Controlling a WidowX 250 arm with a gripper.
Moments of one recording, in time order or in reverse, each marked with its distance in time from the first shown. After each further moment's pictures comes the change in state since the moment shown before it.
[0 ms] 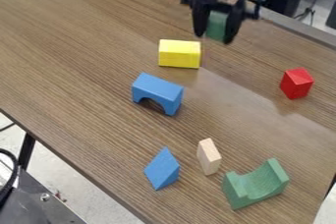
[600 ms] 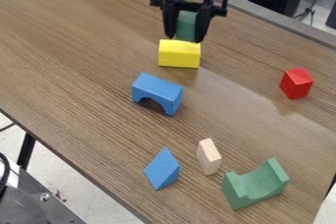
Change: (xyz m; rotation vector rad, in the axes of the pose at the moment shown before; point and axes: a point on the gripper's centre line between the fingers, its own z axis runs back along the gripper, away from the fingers) arm -0.018 0.036 -0.017 -0.002 0.136 0.141
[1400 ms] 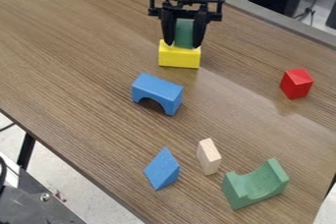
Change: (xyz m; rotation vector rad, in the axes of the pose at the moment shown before) arm 0.023 0.007 -0.018 -0.044 0.072 0.058
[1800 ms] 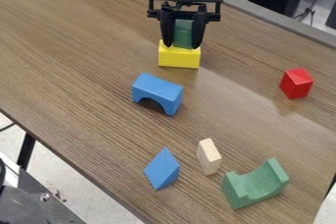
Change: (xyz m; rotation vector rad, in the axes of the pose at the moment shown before) arm 0.005 0.002 -0.004 -0.012 0.035 0.000
